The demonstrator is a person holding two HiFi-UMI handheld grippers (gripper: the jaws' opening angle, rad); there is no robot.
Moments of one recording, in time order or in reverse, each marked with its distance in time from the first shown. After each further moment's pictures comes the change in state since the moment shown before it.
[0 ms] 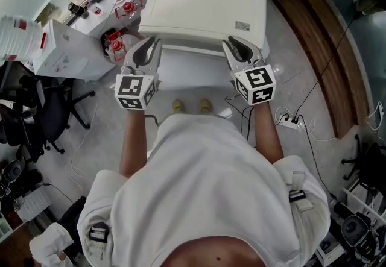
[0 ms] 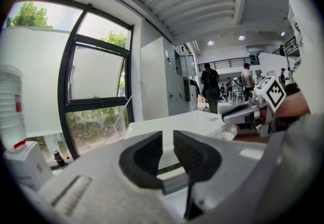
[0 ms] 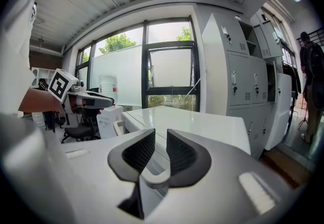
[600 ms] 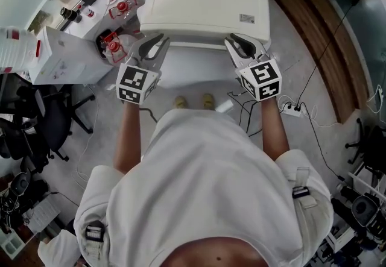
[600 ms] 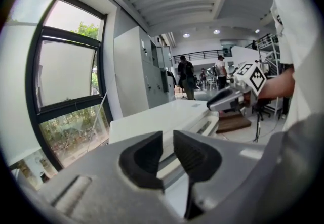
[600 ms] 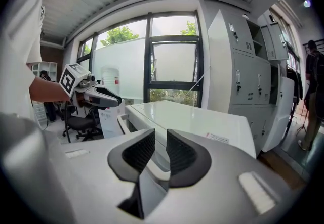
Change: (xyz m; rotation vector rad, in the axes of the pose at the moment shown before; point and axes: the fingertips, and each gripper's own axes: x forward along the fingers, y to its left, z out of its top) left arm 0.009 -0.001 -0.023 0.158 0.101 -0.266; right arm 0.009 0.022 -0.008 -0.048 0.076 0.002
